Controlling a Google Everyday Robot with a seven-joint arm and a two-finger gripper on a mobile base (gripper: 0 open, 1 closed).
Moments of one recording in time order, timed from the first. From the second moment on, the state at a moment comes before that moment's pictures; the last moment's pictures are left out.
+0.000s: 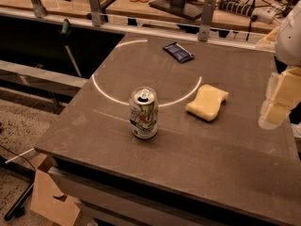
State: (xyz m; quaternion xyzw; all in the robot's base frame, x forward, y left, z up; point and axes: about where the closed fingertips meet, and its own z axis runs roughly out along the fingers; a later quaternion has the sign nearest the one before) arm 0.438 -0.217 0.976 -0.60 0.78 -0.03 0.16
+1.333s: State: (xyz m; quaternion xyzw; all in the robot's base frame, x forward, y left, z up) arm 0.428 -0.203 0.924 -0.57 0.73 0.17 0.34
